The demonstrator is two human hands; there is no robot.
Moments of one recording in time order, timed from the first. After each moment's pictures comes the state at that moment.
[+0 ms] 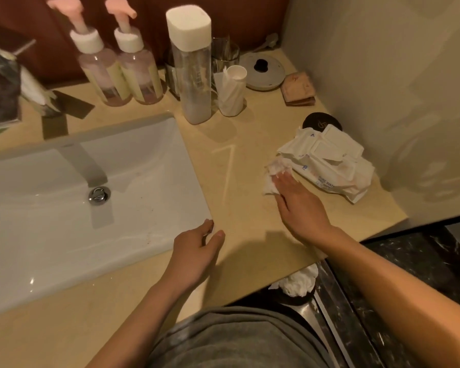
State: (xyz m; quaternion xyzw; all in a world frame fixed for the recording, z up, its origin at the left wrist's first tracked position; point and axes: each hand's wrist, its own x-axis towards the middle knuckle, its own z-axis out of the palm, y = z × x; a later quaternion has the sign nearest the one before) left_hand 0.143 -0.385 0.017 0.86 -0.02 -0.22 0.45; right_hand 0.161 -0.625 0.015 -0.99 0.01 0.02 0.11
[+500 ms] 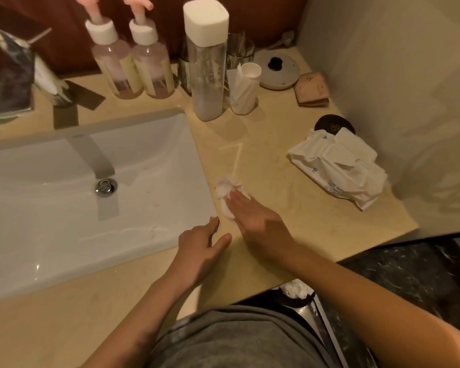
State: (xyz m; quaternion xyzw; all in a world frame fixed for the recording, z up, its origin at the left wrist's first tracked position) left_hand 0.150 -0.384 0.024 0.89 -0.08 -0.23 0.37; right_hand 0.160 -0.549 0.000 -0.97 -0.19 0.00 0.16
